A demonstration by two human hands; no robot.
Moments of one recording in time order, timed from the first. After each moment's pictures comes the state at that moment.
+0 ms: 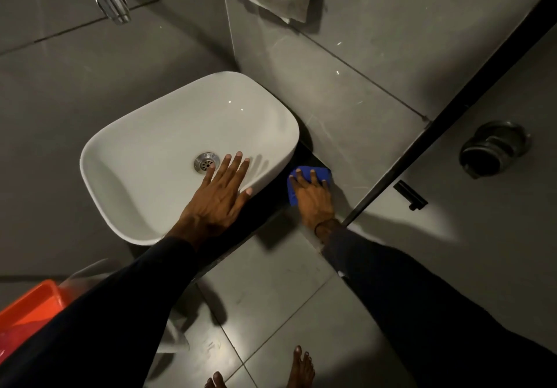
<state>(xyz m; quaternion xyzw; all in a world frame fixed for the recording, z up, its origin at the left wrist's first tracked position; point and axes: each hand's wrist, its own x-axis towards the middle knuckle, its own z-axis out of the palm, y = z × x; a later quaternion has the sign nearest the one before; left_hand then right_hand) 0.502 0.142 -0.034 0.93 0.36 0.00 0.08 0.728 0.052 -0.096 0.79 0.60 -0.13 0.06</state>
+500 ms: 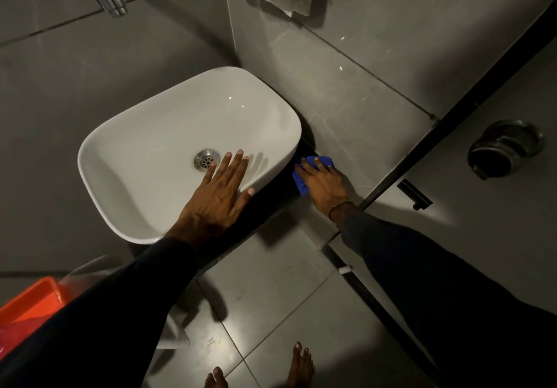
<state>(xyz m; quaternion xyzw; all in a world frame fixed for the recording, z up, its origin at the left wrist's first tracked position) 0.504 0.144 -0.034 0.93 0.36 -0.01 0.10 0.772 0.073 -0.093 0.76 0.63 -0.11 0.07</state>
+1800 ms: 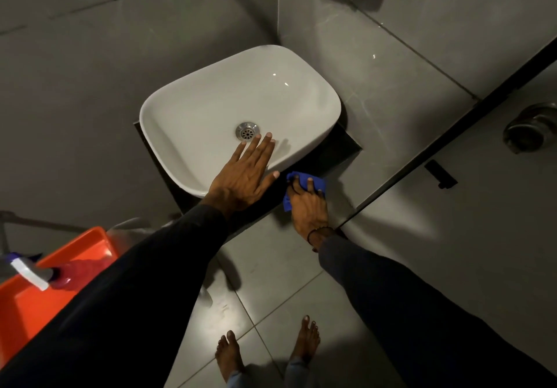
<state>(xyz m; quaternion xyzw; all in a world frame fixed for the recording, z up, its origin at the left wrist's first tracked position) 0.450 0.125 -0.028 0.94 0.34 -0.01 0.05 0.599 0.014 -0.087 0.78 0.60 -0.17 0.07</state>
